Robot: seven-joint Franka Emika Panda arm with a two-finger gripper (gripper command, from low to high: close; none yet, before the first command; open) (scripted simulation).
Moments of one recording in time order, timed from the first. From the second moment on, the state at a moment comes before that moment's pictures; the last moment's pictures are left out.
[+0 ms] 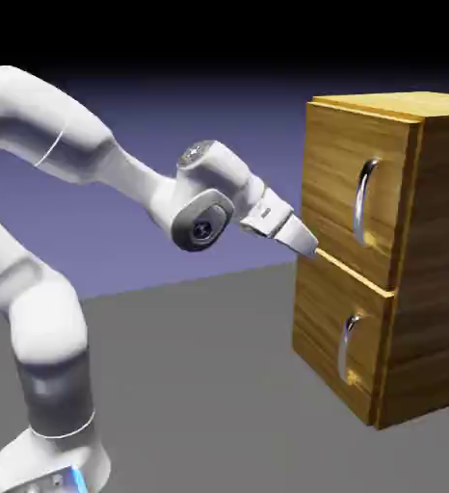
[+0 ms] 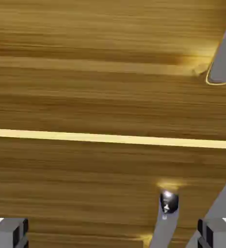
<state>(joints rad) 0.03 -0.58 -0.02 -2.80 -0.05 3.03 0.78</state>
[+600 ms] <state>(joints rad) 0.30 -0.71 -0.32 -2.72 -0.84 2.96 1.34</state>
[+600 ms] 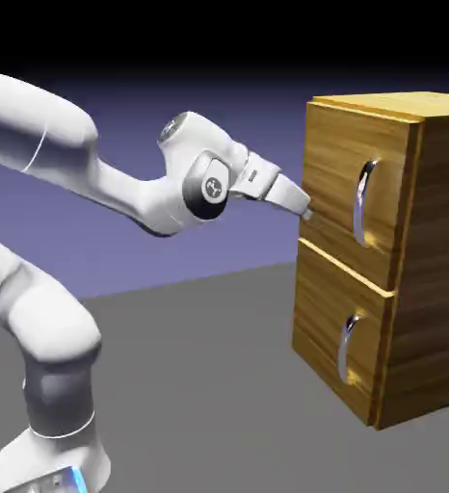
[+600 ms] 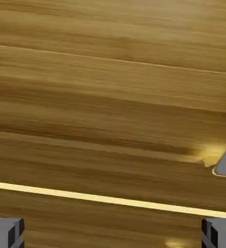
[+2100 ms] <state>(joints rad) 0.96 -1.03 -1.06 -2.50 -2.79 2.77 2.74</state>
